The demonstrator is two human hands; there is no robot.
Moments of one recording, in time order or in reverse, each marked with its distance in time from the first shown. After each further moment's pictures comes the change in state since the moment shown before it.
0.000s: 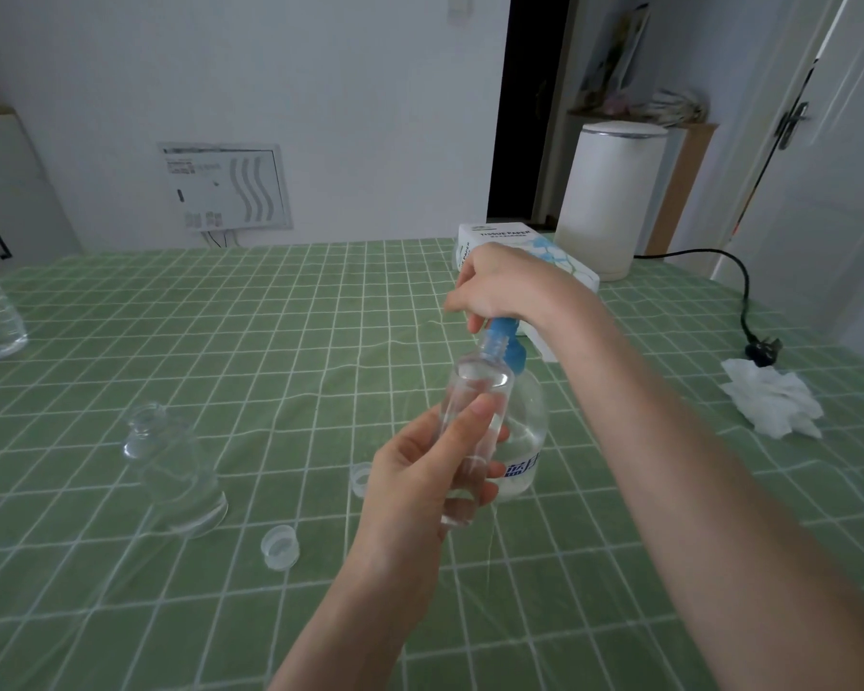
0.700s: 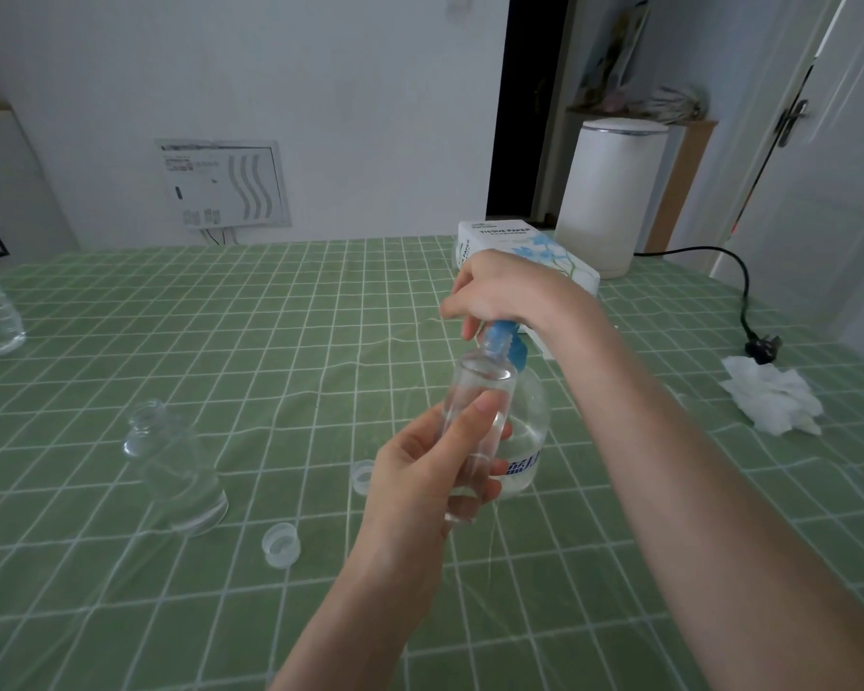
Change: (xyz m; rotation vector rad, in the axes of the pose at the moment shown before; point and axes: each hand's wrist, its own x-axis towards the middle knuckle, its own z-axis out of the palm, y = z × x) left_hand 0.001 -0.001 -0.001 -0.004 -0.004 -0.013; right_hand -0.002 0.001 0.004 0.011 -0.057 -0.001
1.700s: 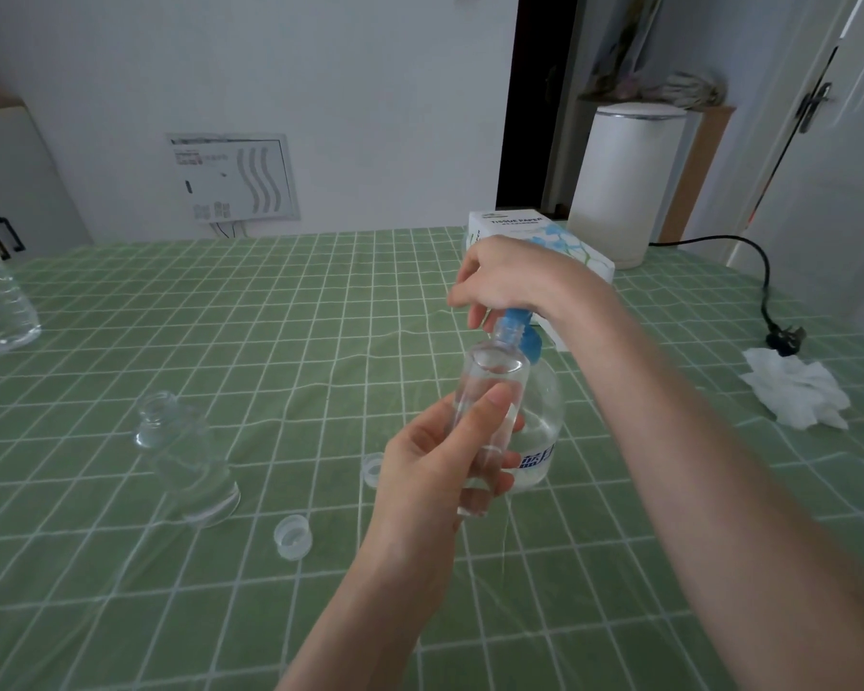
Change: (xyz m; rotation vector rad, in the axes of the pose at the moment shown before) left_hand 0.001 0.000 -0.001 0.002 0.000 0.007; right_hand -0.004 -0.005 -0.002 -0.002 -0.010 -0.032
